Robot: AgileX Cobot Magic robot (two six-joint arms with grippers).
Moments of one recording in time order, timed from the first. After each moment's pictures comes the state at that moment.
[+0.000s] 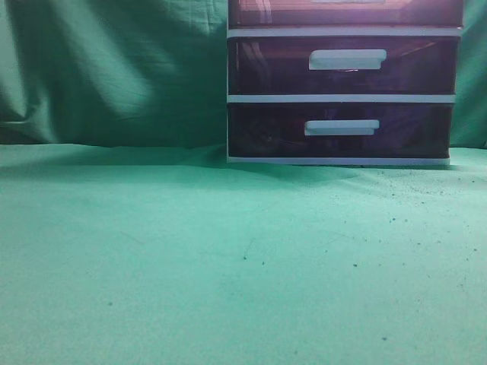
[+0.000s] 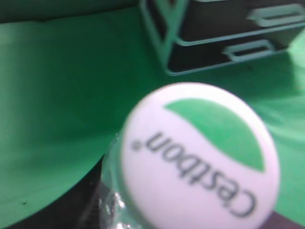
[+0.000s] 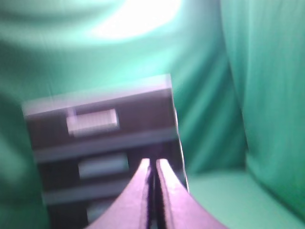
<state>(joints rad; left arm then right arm) -0.21 1.21 -1.20 -0.31 0.74 0.24 0.04 -0.01 0.02 0.09 -0.20 0.08</state>
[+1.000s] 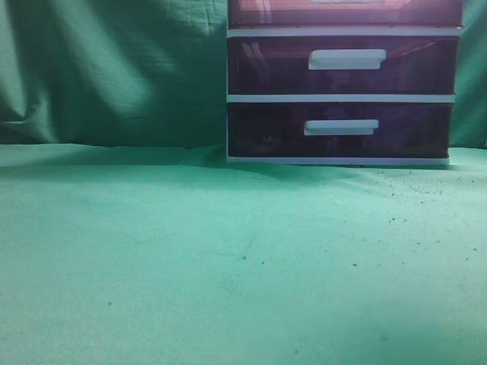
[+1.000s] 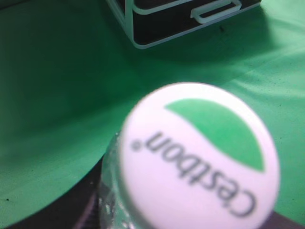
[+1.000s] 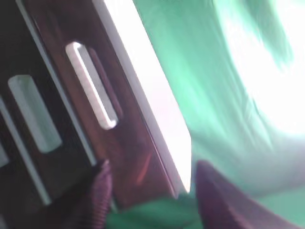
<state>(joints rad) -0.35 1.21 -1.20 -0.24 0.80 0.25 0.23 1.20 -0.80 0.04 -0.23 -1.21</state>
